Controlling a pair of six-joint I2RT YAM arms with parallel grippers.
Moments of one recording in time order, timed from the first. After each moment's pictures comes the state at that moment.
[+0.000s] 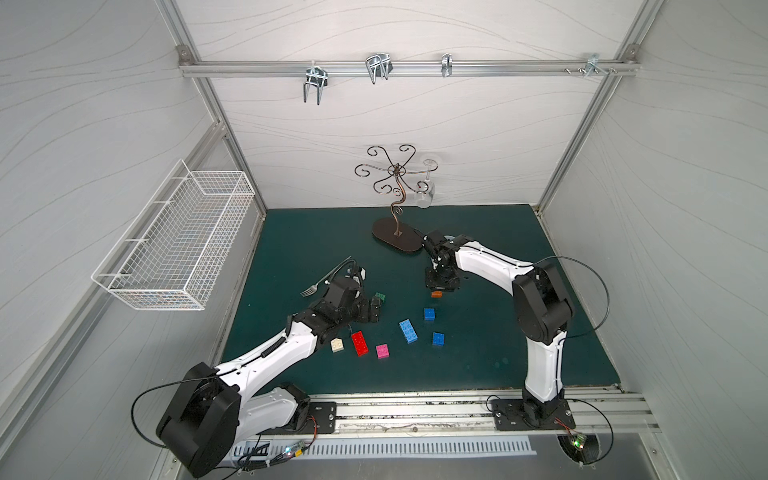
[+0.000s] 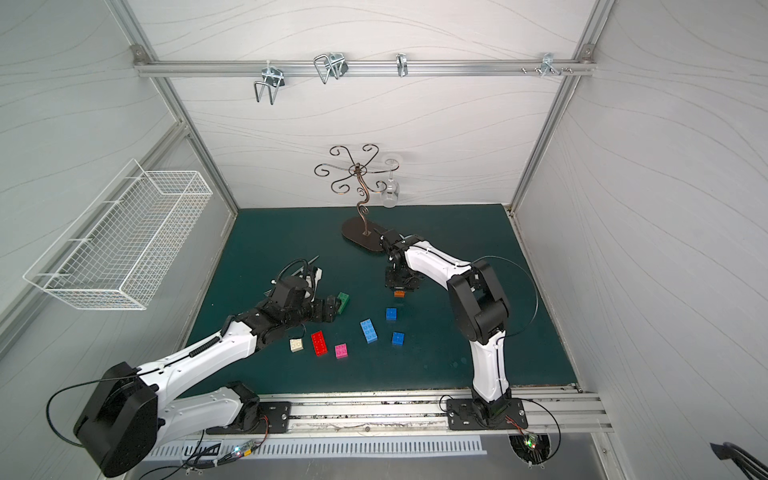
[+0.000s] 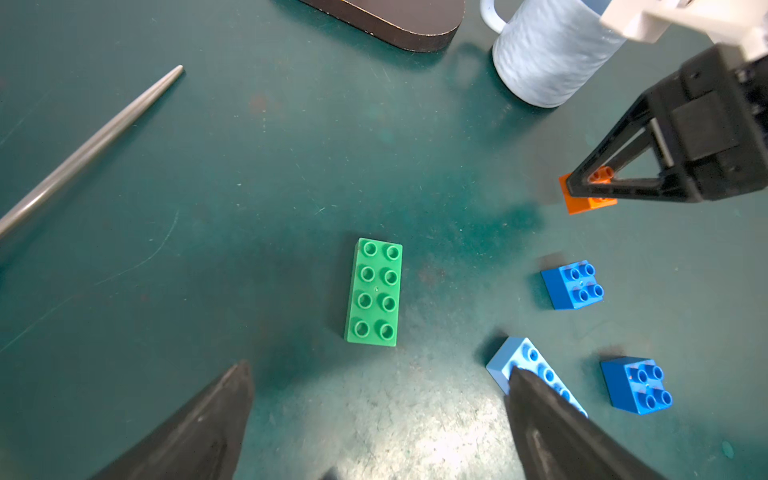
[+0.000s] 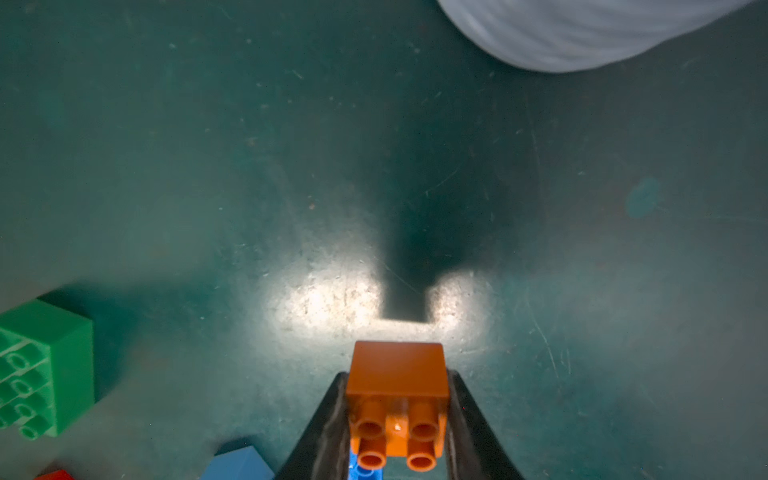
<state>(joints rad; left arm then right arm) -0.55 1.15 0.58 -0.18 -0.03 -0.36 0.63 1.99 1.52 -0.93 -0.01 0.55</state>
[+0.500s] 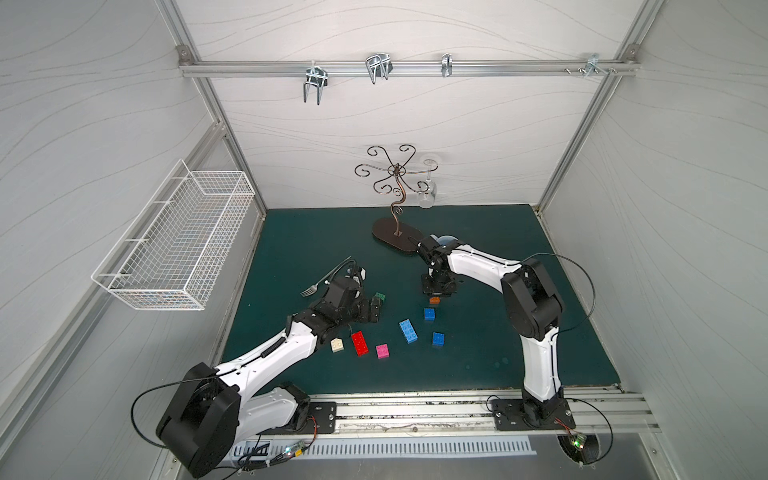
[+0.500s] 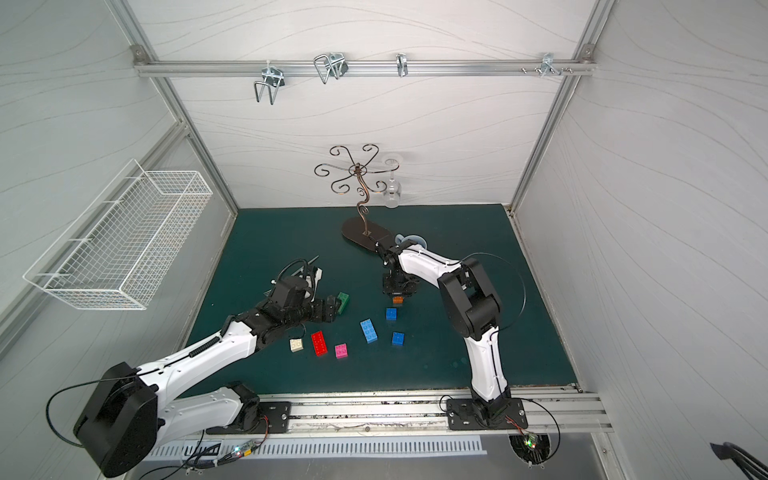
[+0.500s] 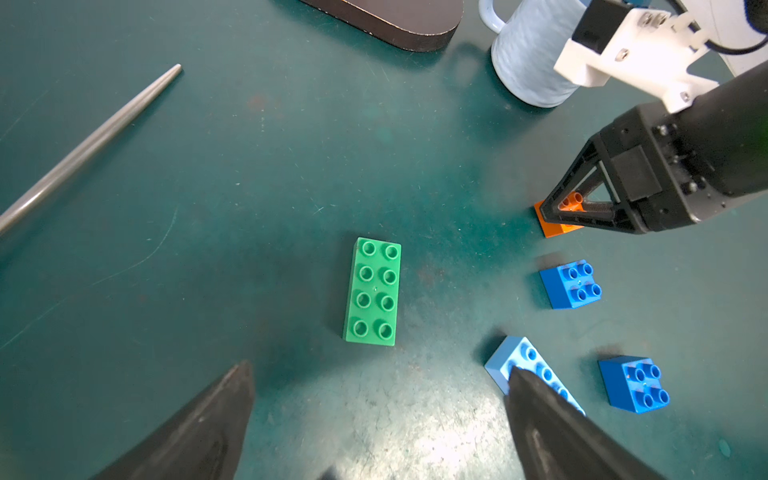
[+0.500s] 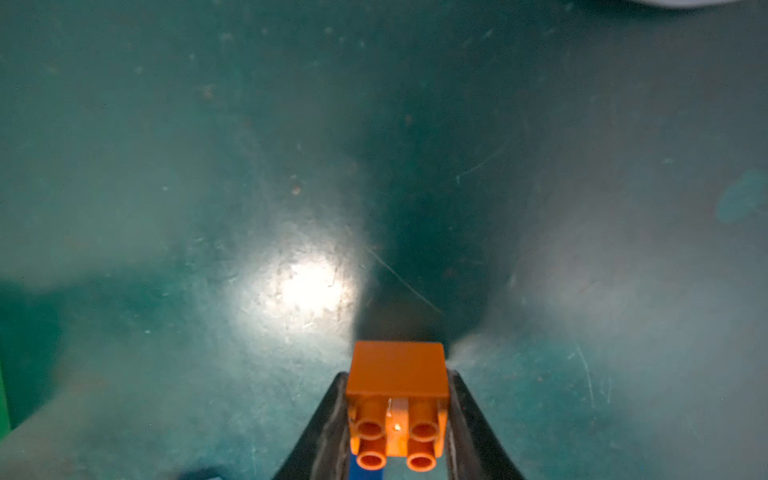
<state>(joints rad) -0.55 1.15 0.58 -0.18 -0.03 -0.37 0.66 2.05 1.52 -0.93 -0.01 0.53</state>
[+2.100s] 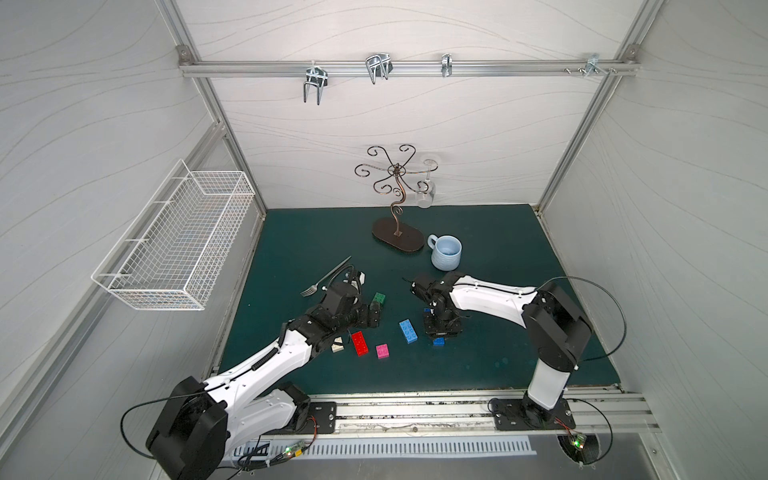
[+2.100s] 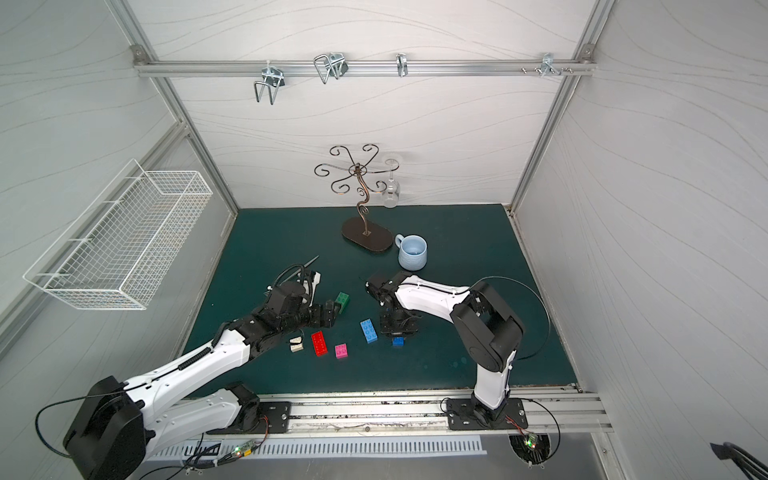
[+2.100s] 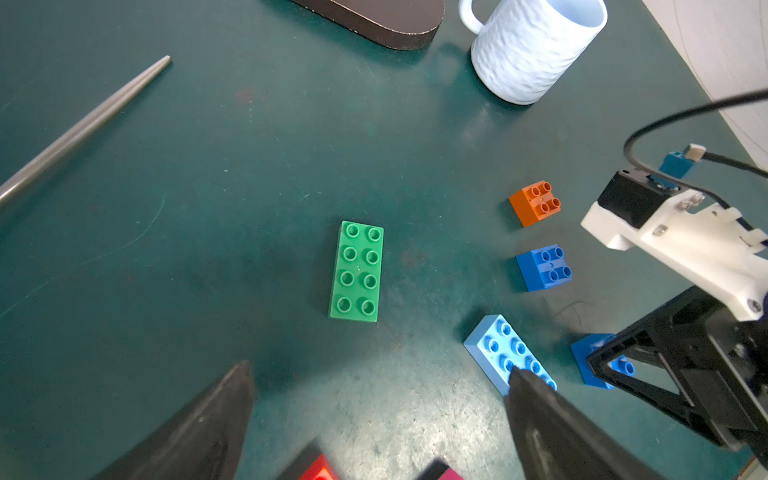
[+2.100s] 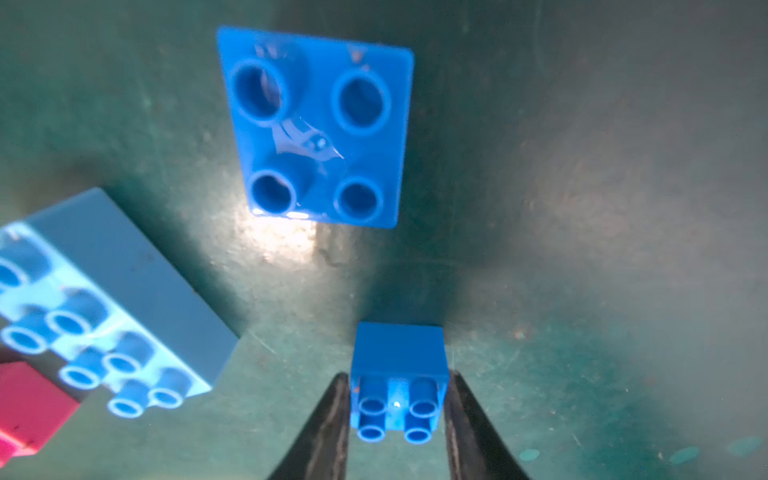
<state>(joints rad) -0.58 1.06 0.54 -0.21 -0.03 -0.40 0.88 1.80 1.17 -0.97 -0.08 0.74</state>
